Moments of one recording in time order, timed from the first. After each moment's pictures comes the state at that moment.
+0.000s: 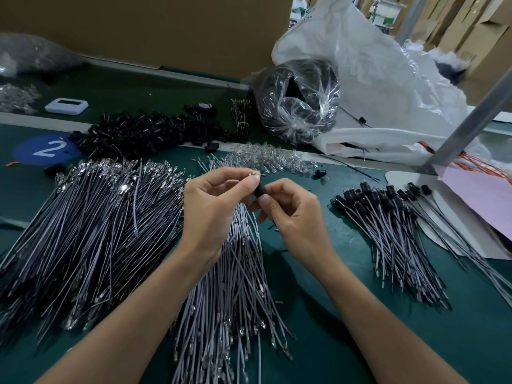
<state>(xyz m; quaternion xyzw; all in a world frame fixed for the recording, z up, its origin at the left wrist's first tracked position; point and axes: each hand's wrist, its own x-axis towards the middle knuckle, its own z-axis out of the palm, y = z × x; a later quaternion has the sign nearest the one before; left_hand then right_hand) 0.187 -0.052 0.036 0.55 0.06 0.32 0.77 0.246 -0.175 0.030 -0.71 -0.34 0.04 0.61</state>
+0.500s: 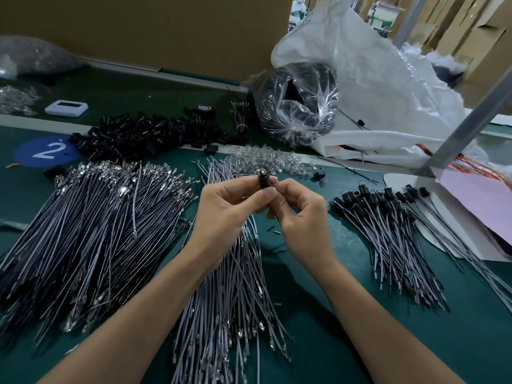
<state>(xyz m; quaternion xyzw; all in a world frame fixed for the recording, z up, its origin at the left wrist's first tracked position) 0.190 -0.058 0.030 0.58 -0.01 0.25 0.77 0.244 -0.175 0.033 -0.70 -0.35 -0.04 0.62</state>
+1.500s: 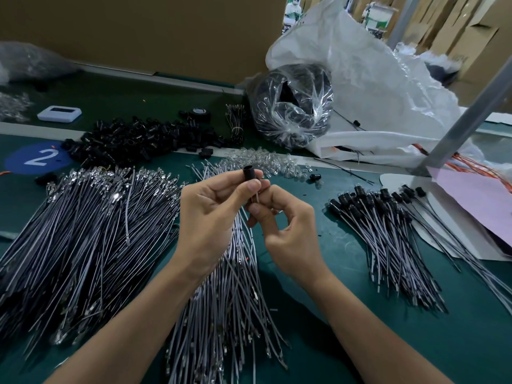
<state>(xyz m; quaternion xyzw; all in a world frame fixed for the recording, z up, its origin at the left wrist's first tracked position) 0.182 -0.062 0.043 0.55 -0.02 0.32 0.77 0.234 -0.170 0.030 -0.69 -0.39 -0.06 0.60</state>
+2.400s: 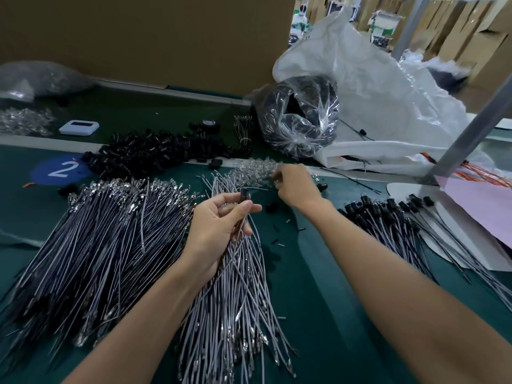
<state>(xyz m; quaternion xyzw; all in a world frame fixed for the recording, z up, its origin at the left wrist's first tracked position) 0.192 -0.035 0.025 0.58 0.15 0.17 0.78 0.374 -0.136 0.036 -0.94 -0.29 -0.04 0.16</state>
